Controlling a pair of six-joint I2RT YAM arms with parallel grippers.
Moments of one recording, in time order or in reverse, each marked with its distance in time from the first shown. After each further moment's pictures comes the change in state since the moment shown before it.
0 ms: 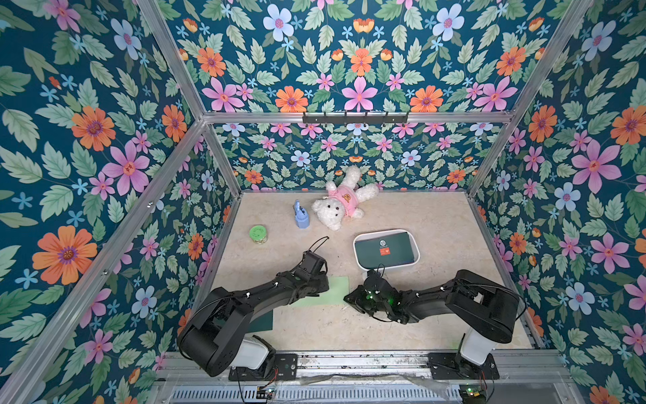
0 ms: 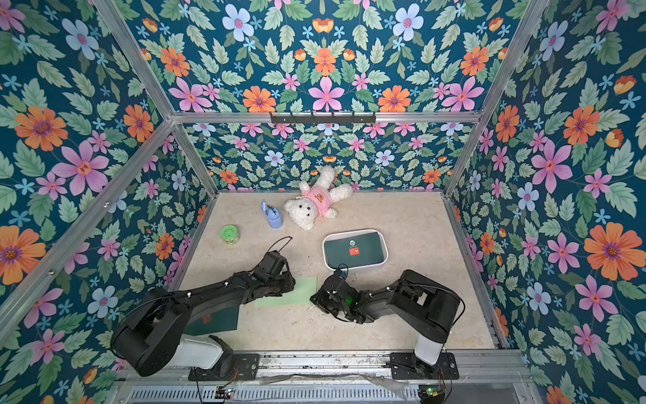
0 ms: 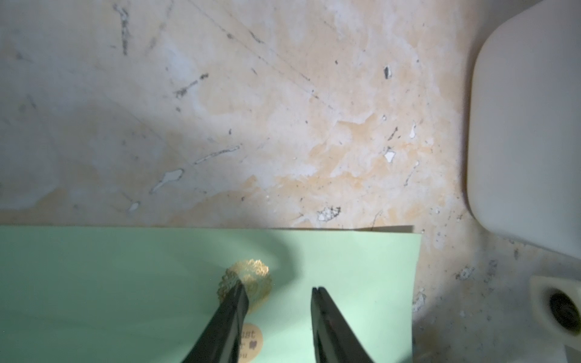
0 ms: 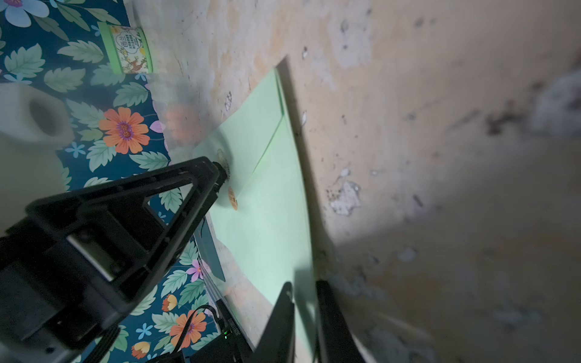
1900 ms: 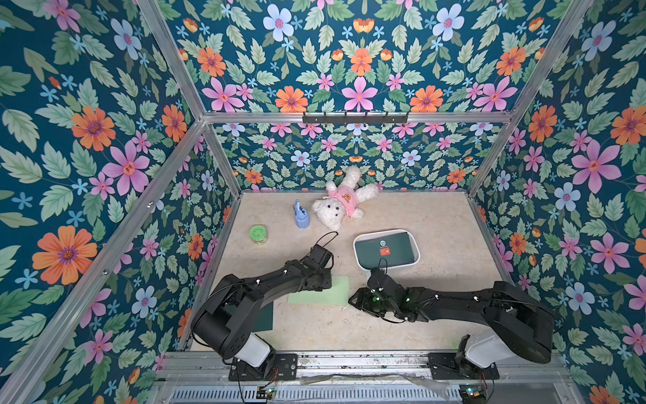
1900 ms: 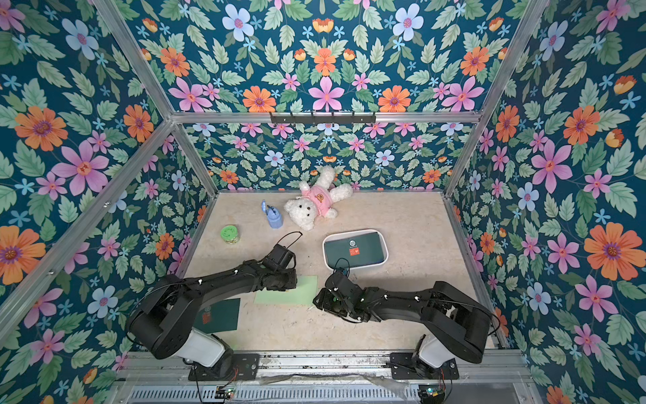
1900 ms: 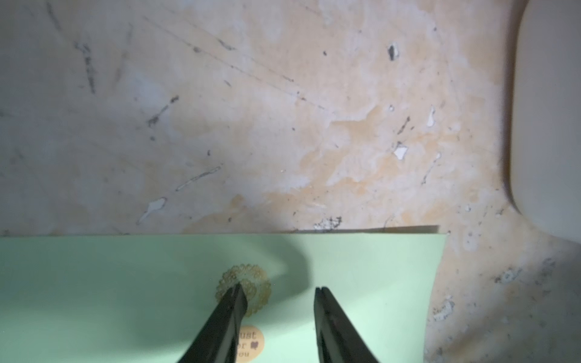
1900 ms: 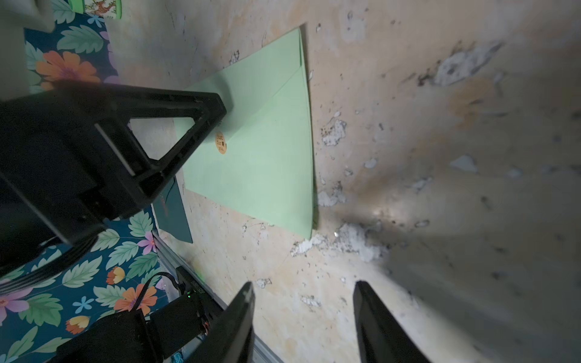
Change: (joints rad) left arm -0.002 0.101 0.138 -0.140 -0.050 0.109; right arm 0.028 -0.214 0.039 -0.377 -0.005 -0.156
